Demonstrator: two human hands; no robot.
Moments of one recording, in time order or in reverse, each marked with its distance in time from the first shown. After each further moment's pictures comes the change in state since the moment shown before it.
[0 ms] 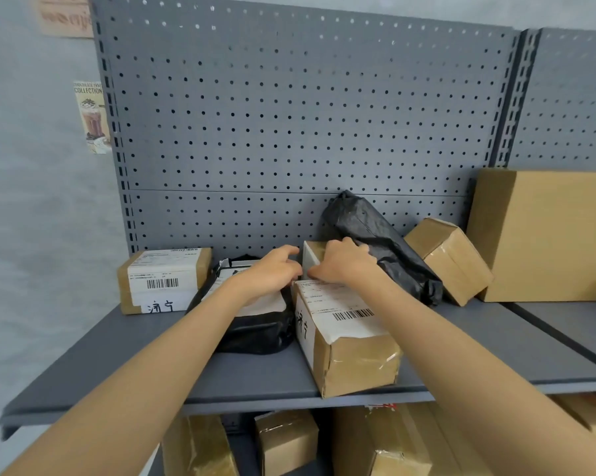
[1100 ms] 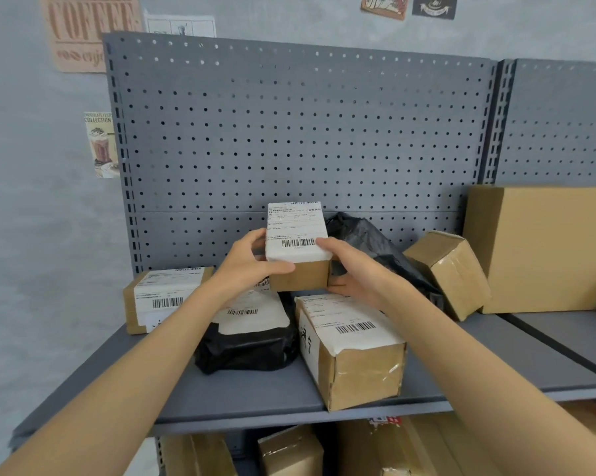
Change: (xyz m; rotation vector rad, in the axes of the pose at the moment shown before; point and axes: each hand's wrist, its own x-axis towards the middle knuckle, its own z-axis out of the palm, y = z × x) left_hand -0.015 -0.004 -0.042 -0.252 0.239 0.259; right_hand -0.009 0.021 -0.010 1.302 -0.255 -0.123
